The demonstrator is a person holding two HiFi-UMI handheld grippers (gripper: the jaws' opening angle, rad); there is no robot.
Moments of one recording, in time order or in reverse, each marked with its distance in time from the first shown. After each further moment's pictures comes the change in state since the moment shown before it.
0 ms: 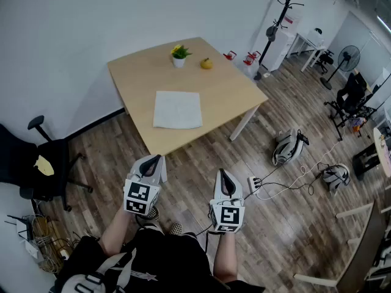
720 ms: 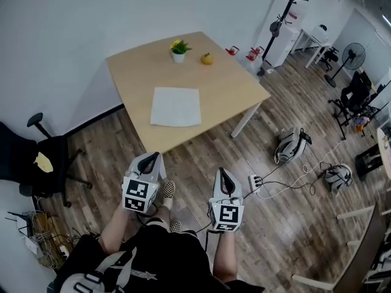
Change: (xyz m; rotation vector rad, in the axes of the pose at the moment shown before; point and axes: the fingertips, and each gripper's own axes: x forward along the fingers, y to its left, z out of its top) left arm 0.031 -0.005 -0.009 -0.005 0.033 0.025; right arm 0.016 -0.027 -0.026 0.021 0.040 0.006
